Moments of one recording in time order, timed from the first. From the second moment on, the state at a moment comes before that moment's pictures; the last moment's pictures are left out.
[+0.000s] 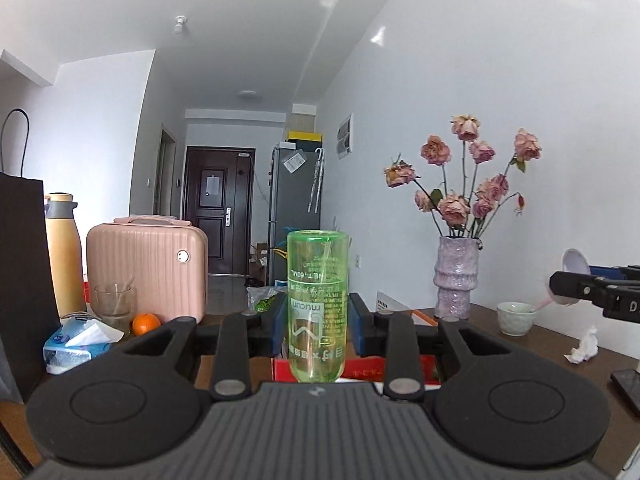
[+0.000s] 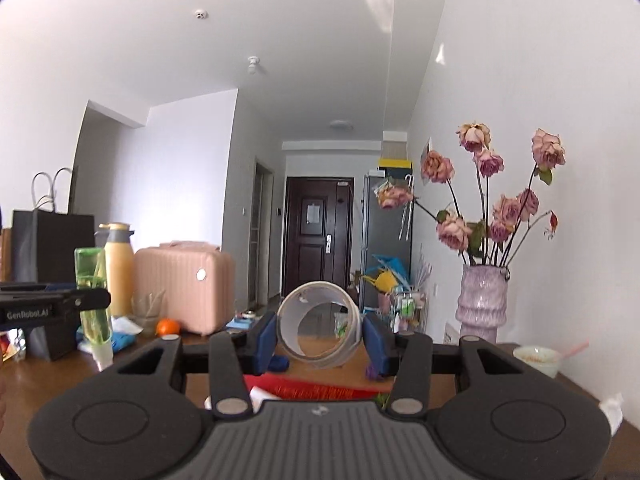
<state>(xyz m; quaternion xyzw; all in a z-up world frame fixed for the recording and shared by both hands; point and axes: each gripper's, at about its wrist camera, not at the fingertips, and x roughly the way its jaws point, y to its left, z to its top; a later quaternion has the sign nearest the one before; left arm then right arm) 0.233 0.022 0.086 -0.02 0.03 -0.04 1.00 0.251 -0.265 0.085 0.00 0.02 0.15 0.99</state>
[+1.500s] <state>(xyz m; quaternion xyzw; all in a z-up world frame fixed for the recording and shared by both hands) 0.653 0.001 0.097 0.01 0.39 -0.05 0.92 0.676 -0.225 0.096 -0.04 0.39 0.15 0.91</state>
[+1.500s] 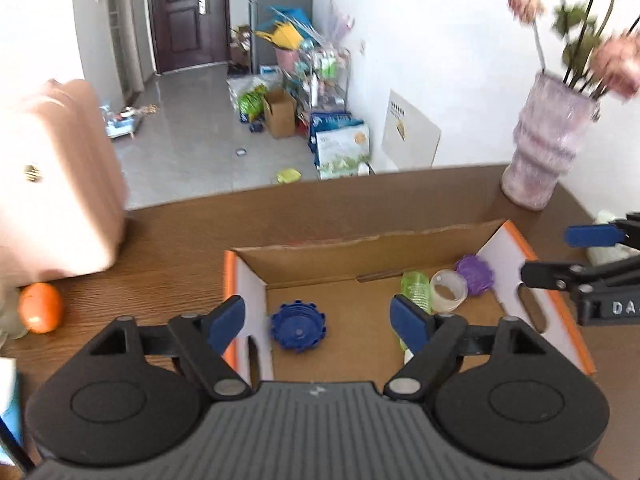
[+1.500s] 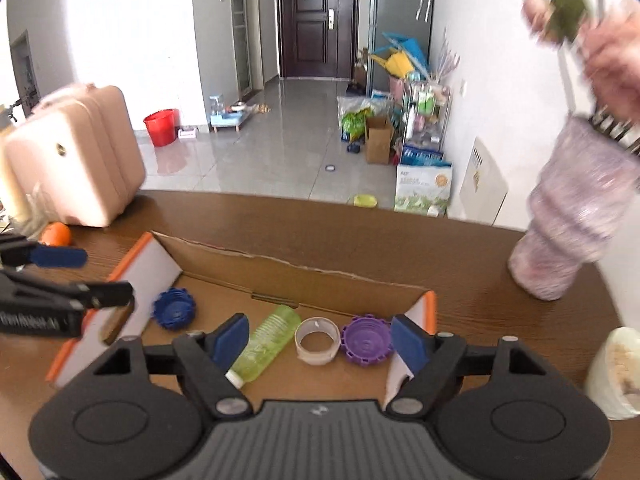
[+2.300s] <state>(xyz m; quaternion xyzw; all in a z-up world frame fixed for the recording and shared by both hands) 0.351 -0.001 0.194 0.02 0.12 -0.03 0.99 0.414 -0.276 0.201 -0.01 0.17 0.16 0.97</state>
